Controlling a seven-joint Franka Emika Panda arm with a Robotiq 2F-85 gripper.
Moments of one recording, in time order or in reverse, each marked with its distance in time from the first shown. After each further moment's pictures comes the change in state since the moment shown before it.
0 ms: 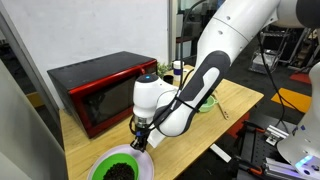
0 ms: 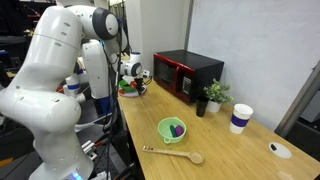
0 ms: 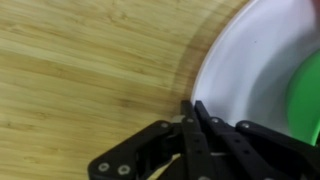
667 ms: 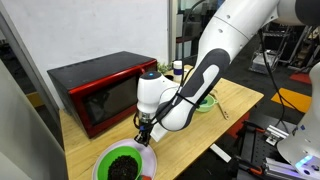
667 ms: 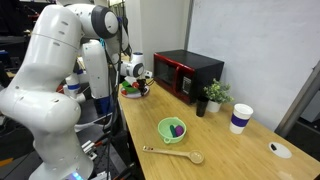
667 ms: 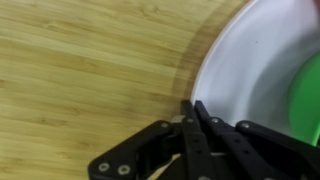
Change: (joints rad) arm -0.015 -0.021 -0.028 -0.036 0.002 0.007 0.000
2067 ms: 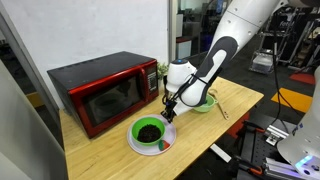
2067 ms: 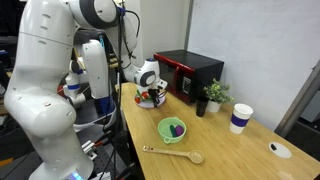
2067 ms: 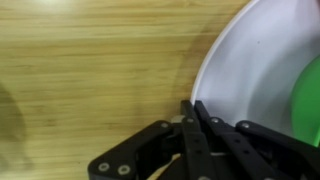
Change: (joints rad) arm -0.183 -0.152 -0.082 -0.289 0.050 0.115 -0.018
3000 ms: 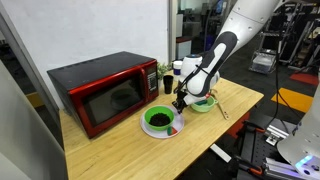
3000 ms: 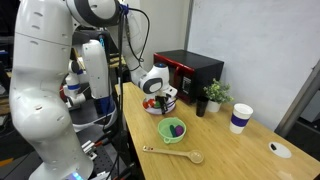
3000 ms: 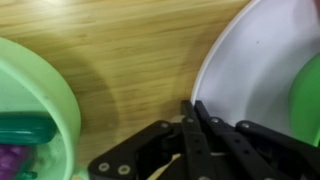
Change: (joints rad) arm -0.168 -0.044 0.004 -0.097 0.112 0.067 -0.140
